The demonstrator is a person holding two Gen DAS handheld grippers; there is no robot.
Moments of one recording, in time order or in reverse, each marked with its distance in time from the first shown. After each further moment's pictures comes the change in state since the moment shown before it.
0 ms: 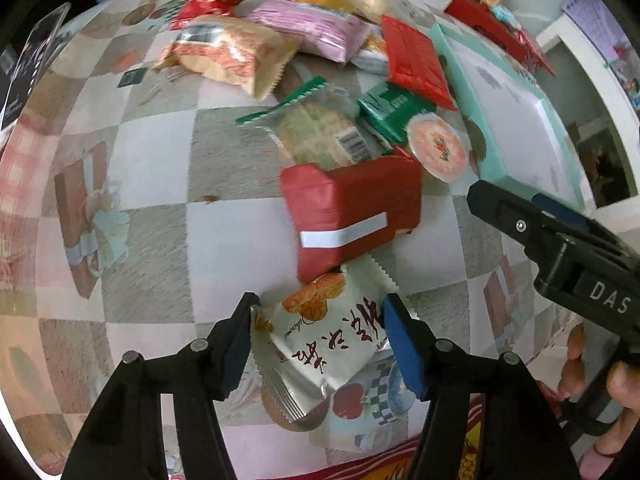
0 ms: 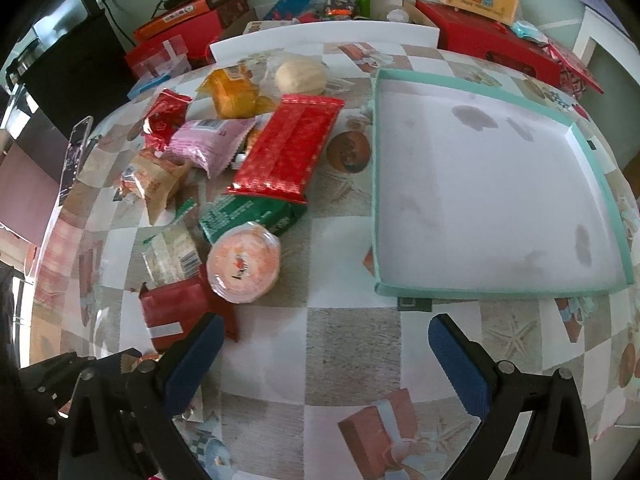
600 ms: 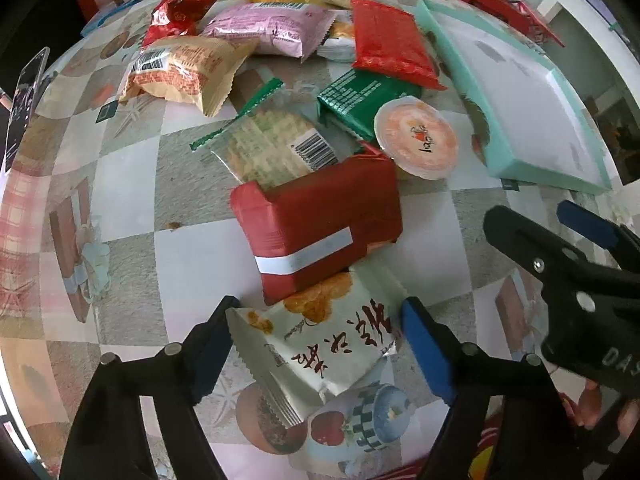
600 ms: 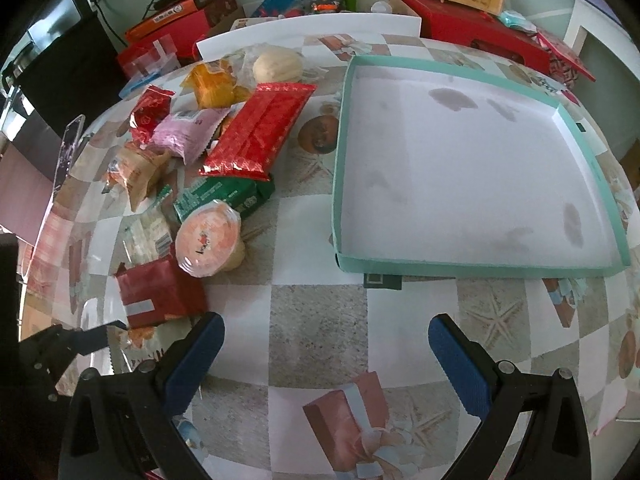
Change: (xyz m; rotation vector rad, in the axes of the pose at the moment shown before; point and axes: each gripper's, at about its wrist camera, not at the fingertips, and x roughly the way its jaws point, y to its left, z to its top) left arm 0.034 -0.049 0.010 0.095 0.011 0.140; right arm 0.000 -0.027 -0.015 0.016 0.011 -0.017
